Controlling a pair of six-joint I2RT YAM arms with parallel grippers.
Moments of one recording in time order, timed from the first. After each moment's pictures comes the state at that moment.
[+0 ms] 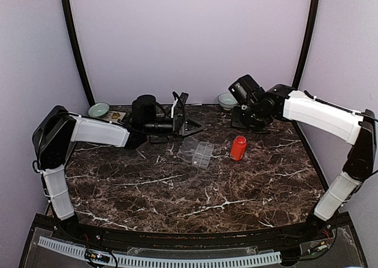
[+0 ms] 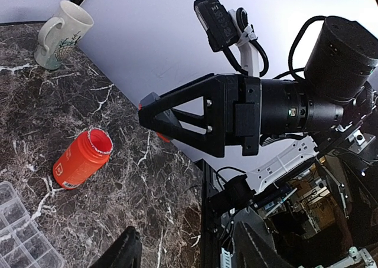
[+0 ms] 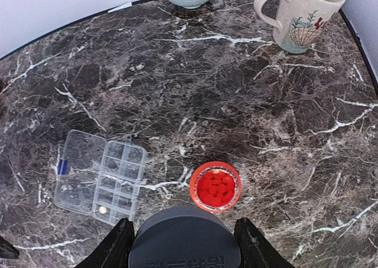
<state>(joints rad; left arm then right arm) -0.69 1.89 1.17 0.64 0.84 -0.78 0.75 1.62 1.48 -0.84 0.41 0.76</state>
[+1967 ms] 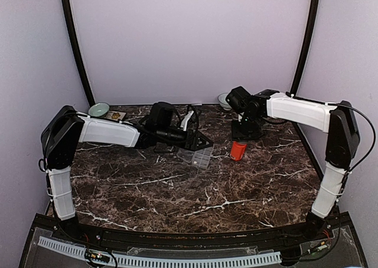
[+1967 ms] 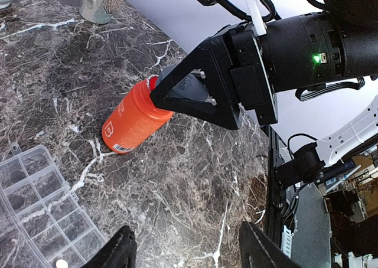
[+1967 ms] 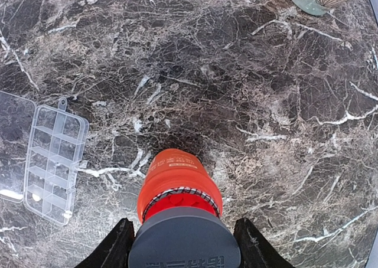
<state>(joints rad) -0.77 1.97 1.29 0.22 0.64 -0.44 0.64 1.82 1.51 -0.92 0.29 0.59</state>
